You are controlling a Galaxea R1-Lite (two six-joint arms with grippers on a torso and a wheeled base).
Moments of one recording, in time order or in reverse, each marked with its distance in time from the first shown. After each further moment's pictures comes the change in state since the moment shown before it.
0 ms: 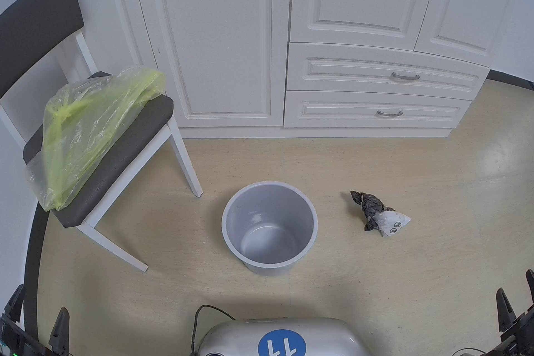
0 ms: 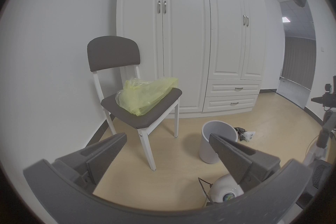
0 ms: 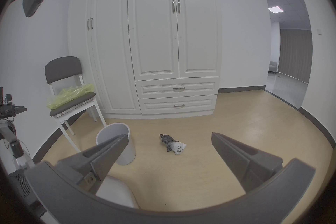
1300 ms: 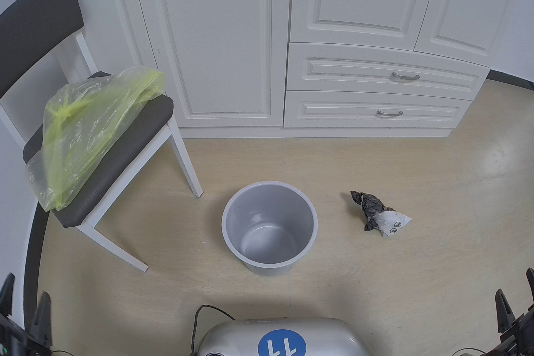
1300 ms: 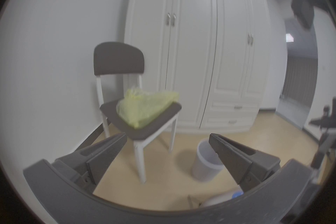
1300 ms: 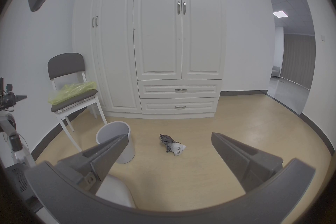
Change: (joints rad) left arm 0.001 0.000 -0.001 -0.121 0.003 -0.120; right arm -0.003 0.000 0.000 -0.007 0.019 -0.039
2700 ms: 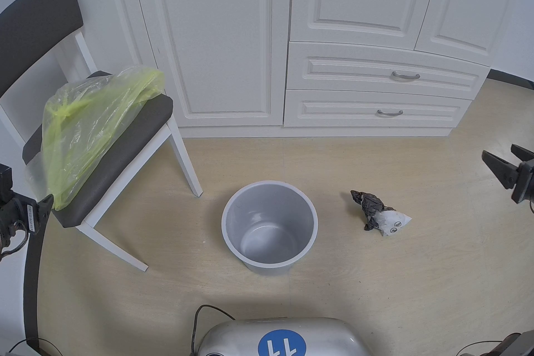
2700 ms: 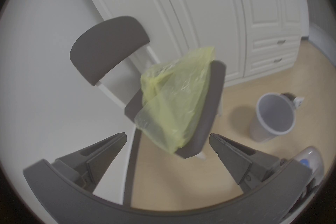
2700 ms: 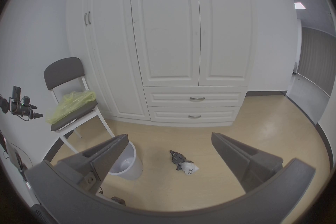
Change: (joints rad) left arm 0.218 1.100 -0.446 -0.216 0.126 0.446; right arm 0.063 1.012 -0.504 -0.402 0.063 -0.008
